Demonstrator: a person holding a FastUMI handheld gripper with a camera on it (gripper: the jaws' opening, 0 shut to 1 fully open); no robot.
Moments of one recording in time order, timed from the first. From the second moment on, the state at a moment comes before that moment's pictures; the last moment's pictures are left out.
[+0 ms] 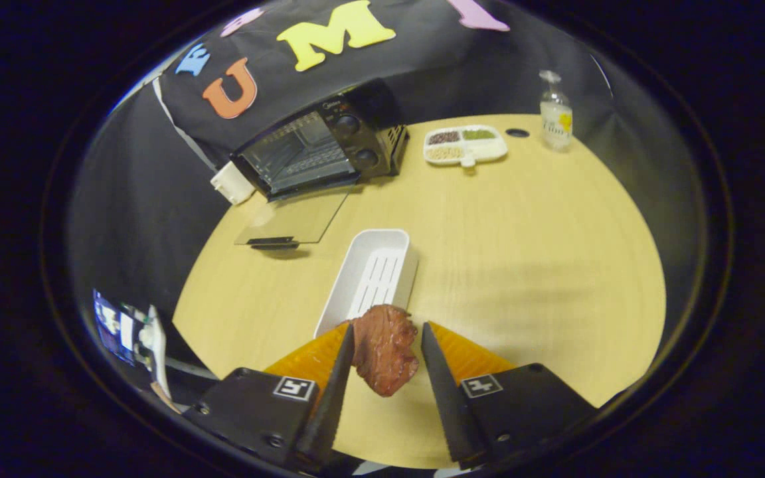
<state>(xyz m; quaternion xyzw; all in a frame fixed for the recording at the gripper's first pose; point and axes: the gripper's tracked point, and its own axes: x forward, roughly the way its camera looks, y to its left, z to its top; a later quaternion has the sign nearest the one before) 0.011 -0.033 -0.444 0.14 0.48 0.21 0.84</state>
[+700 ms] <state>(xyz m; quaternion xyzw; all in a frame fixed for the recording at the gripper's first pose) 0.036 -0.006 -0.366 0.25 0.45 0.24 0.82</state>
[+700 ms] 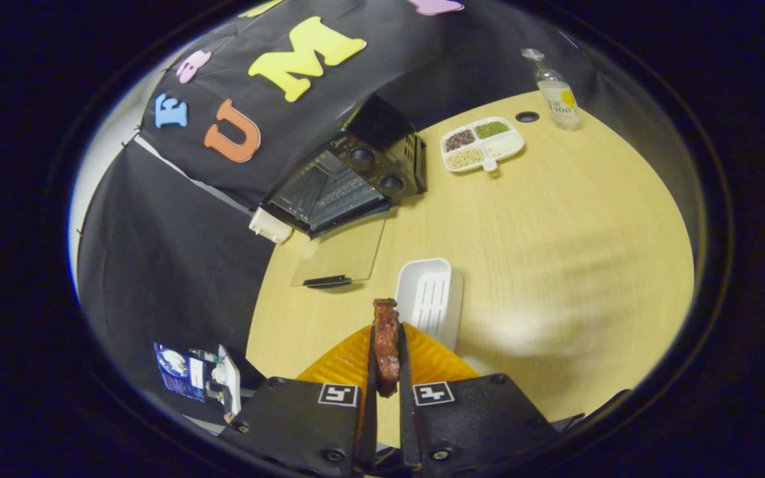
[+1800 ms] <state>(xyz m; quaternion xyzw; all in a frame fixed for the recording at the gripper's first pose) 0.232 0.243 -0.340 0.44 0.26 0.10 0.86</state>
